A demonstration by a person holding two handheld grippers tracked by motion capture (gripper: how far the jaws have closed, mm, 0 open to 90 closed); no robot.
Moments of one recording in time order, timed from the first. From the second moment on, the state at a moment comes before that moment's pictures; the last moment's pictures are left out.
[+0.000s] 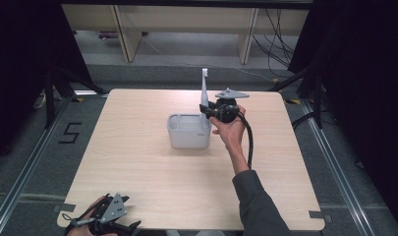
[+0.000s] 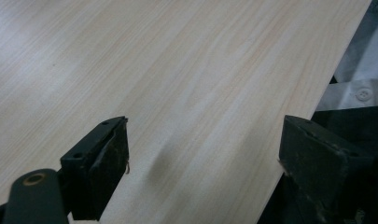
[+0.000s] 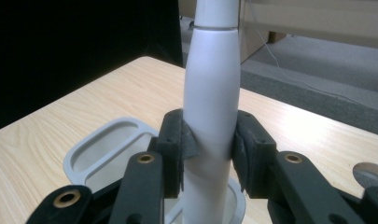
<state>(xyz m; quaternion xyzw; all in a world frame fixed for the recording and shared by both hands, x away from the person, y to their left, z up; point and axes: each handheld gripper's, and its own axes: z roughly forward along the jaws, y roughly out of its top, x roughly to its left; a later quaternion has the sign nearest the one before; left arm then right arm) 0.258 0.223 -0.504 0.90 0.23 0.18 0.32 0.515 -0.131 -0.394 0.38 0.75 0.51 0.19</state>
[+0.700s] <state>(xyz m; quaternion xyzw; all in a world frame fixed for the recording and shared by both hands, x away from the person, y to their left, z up) 0.259 0.224 -0.504 0.90 0.24 0.19 0.32 0.509 -0.131 -0.413 0.37 0.77 0.48 0.21</state>
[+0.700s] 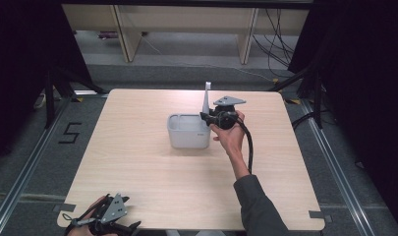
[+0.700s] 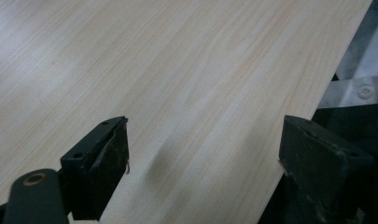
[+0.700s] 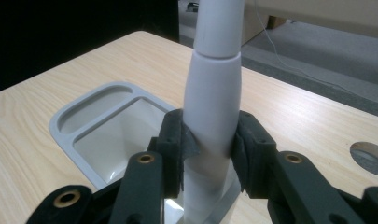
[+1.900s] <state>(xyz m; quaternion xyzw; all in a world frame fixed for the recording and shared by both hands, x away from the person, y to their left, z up) 0.258 0.223 -0.505 0.90 0.25 0.17 0.32 0.510 -0.131 -0.422 0.37 0.77 0.47 0.21</state>
